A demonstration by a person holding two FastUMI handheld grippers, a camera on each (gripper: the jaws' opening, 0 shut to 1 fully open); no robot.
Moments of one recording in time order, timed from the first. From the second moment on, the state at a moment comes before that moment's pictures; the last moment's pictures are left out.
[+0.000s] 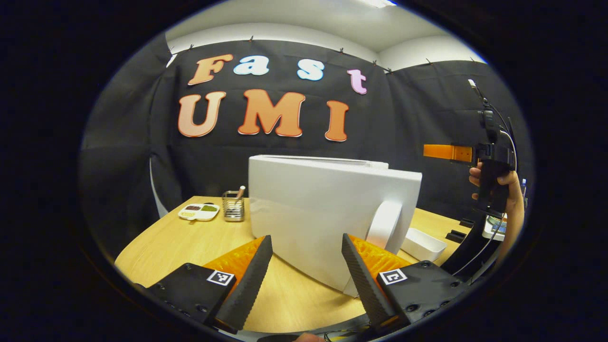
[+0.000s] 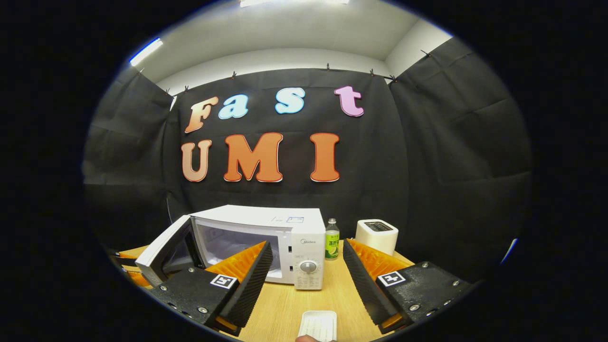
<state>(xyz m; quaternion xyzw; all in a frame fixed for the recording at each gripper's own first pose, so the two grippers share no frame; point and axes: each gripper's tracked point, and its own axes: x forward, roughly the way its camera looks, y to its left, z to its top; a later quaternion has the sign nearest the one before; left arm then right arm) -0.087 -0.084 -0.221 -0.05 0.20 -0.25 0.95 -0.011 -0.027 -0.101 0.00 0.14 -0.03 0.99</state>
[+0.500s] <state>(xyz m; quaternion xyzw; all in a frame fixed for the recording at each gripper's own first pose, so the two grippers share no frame) -0.023 -0.203 -0.226 -0.04 0.18 -0.29 0.94 -0.032 -0.090 -0.082 -0.01 0.12 -0.06 0.99</state>
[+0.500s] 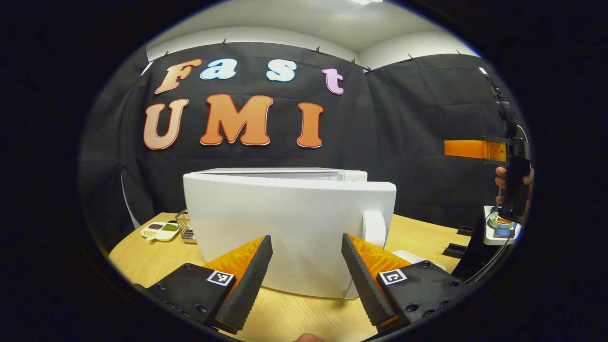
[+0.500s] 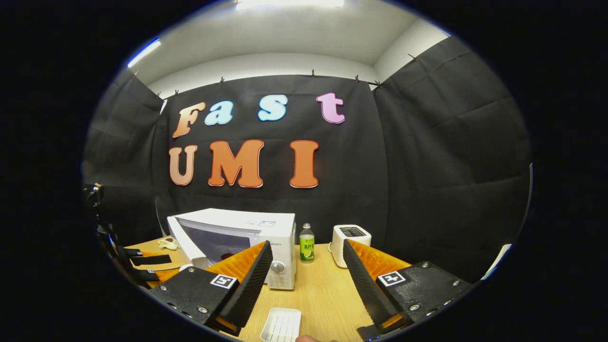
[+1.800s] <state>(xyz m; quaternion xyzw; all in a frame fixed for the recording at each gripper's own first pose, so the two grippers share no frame) 0.093 -0.260 -0.311 0.04 0.22 -0.13 0.97 -0.003 -0.144 -0.140 0.03 0.15 -0.09 0.98</state>
